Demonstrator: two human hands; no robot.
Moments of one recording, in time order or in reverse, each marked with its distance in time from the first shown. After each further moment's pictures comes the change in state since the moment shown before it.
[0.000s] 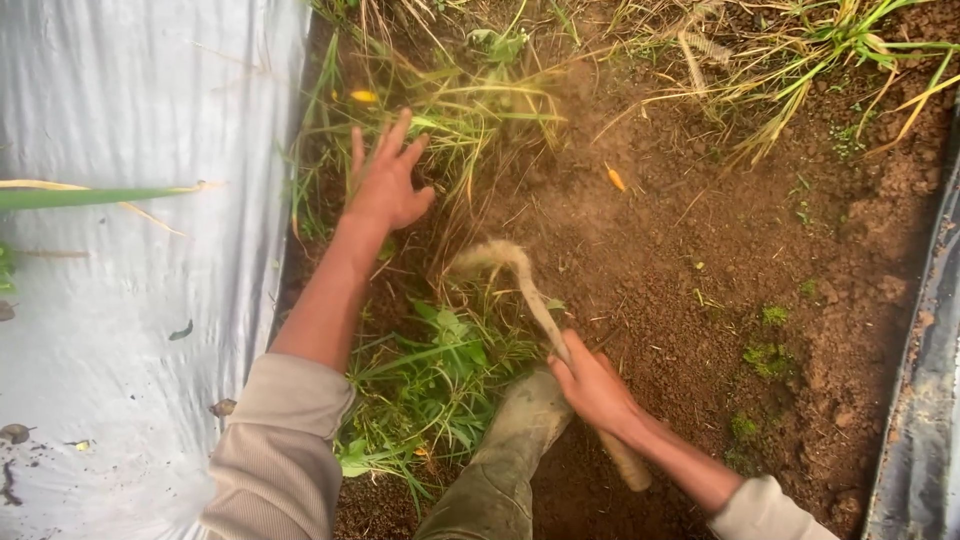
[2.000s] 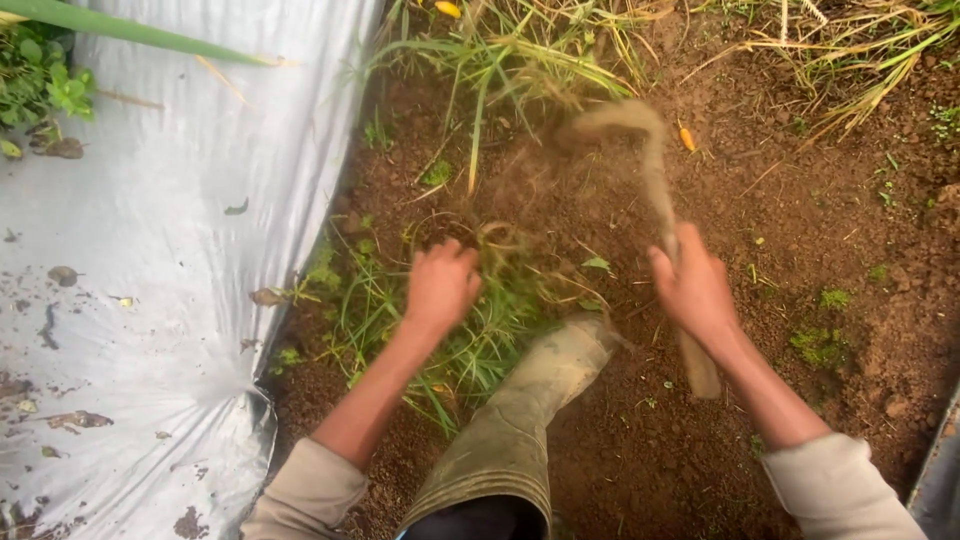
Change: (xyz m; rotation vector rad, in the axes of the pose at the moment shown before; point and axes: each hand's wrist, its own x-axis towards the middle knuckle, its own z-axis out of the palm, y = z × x) left_hand -0.159 -0.011 0.184 -0.119 0.182 0.038; right_hand -0.003 -0.030 -0.056 -0.149 0.388 -0.243
